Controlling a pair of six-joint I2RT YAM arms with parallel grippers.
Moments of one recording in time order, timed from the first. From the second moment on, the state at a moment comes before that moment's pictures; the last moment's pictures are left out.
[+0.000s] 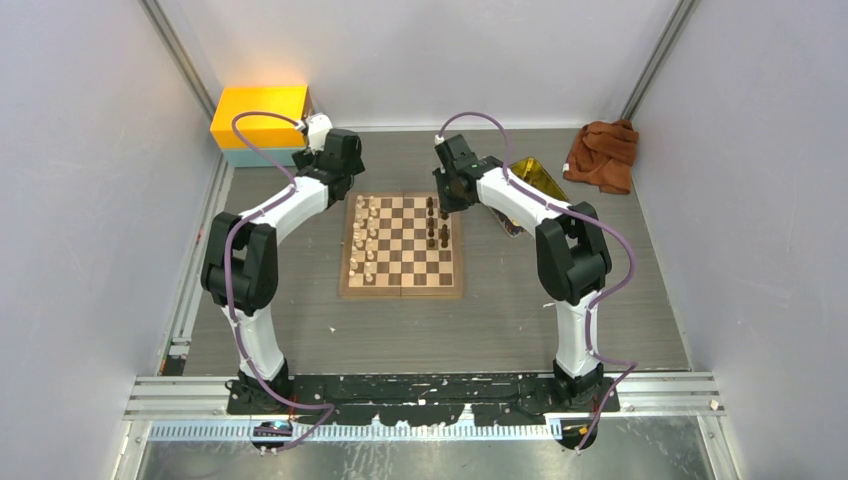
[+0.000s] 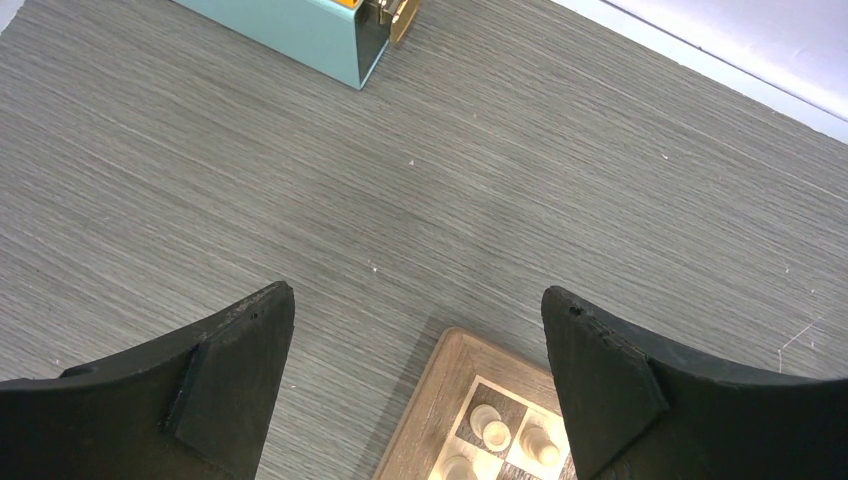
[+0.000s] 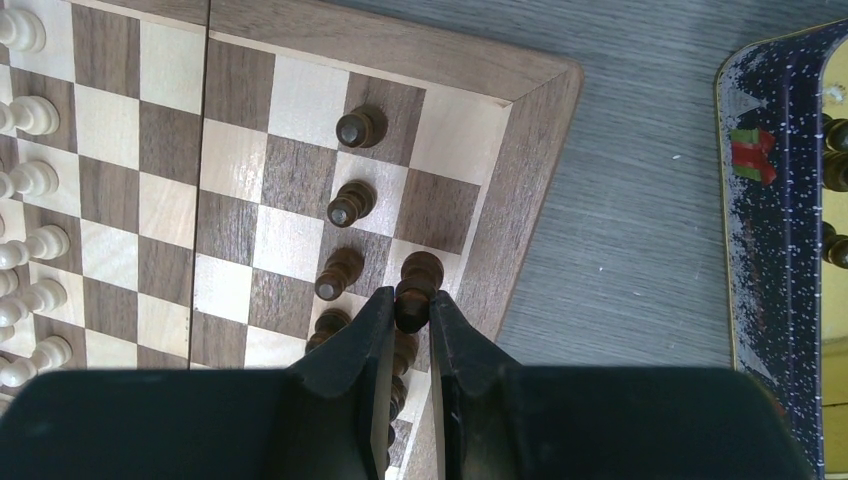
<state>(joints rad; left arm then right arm) -0.34 1.89 1.42 -0.15 -0.64 -0.53 0.52 2.02 1.64 -0.58 0.06 0.30</state>
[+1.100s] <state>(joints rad) -0.34 1.89 1.42 -0.15 -0.64 -0.53 0.53 2.04 1.64 -0.60 0.05 0.30</state>
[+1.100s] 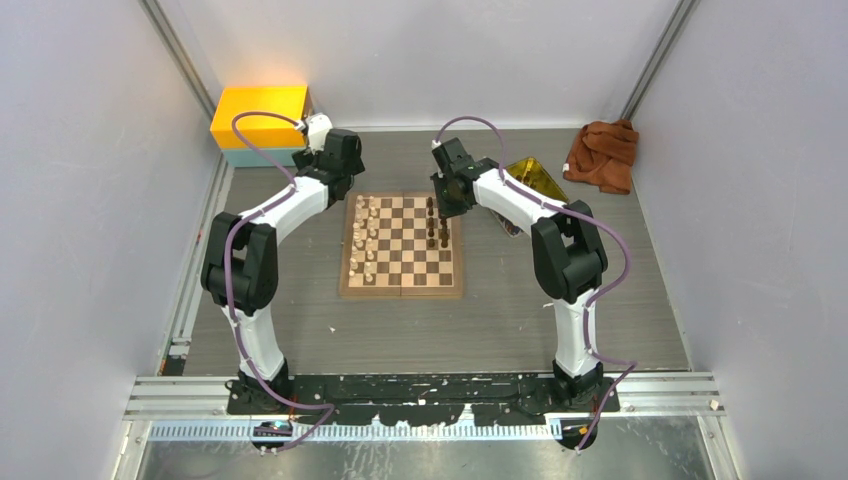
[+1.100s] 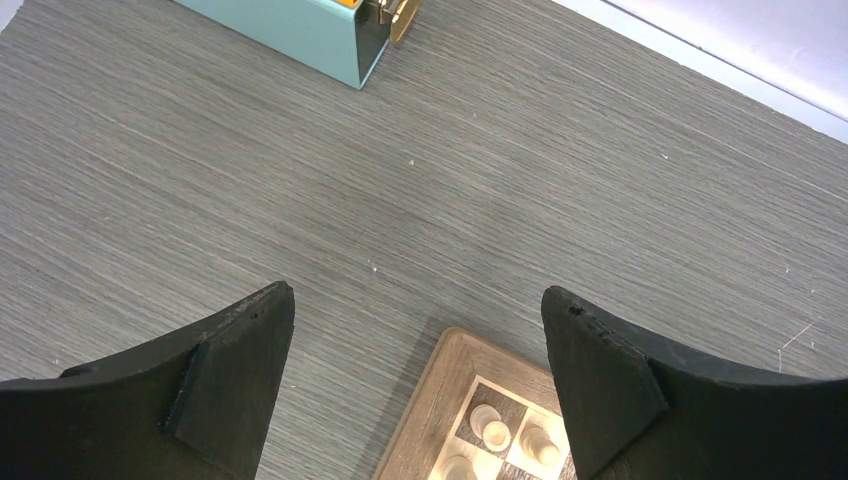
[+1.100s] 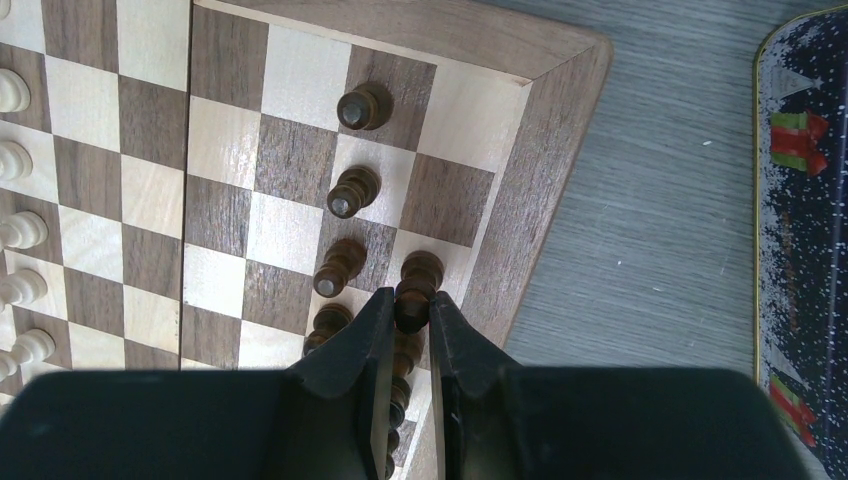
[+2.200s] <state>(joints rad) -0.34 1.89 1.42 -0.14 -0.64 -0.53 0.53 2.06 1.73 -0.65 0.05 0.28</state>
